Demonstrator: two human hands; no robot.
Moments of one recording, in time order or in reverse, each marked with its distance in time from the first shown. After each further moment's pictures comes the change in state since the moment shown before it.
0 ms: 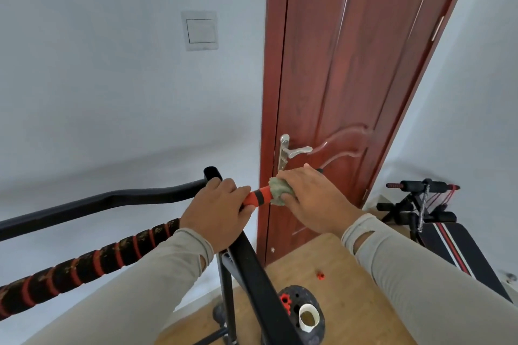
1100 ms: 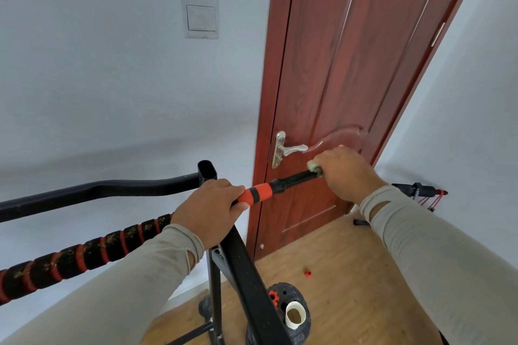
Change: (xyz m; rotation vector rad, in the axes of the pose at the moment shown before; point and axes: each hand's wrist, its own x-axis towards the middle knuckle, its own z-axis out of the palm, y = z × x) left_hand 0.003 -0.004 0.003 -0.295 -0.101 -0.077; right_hand 0.025 0.065 -0.036 -0.445 -0.156 0.190
